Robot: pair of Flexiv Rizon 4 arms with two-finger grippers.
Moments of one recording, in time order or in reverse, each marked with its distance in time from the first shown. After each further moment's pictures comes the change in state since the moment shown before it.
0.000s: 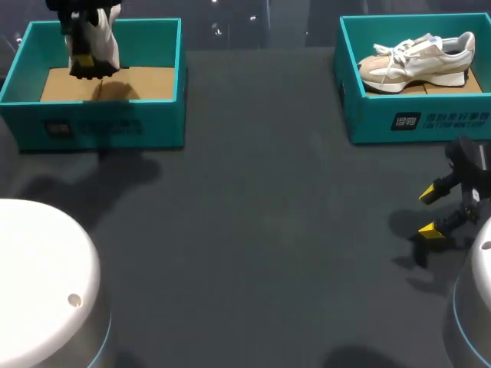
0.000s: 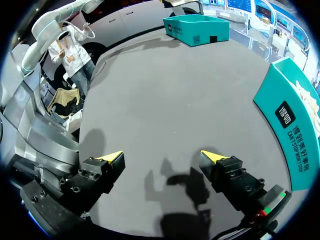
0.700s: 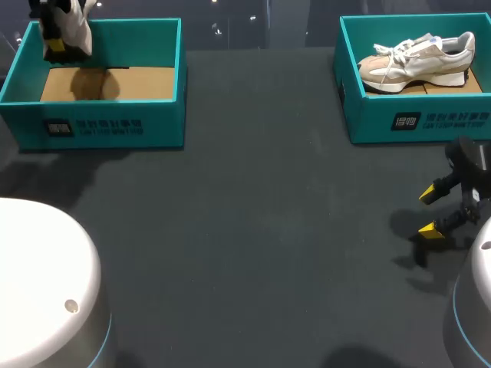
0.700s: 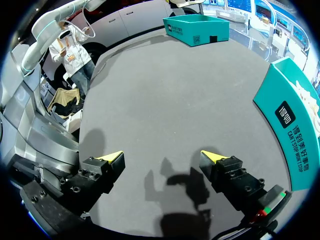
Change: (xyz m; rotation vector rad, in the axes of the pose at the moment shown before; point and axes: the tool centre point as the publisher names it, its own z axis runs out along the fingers) left arm -0.077 0.072 0.006 -0.025 -0.003 0.023; right arm 0.000 0.000 0.000 0.000 0.000 0.000
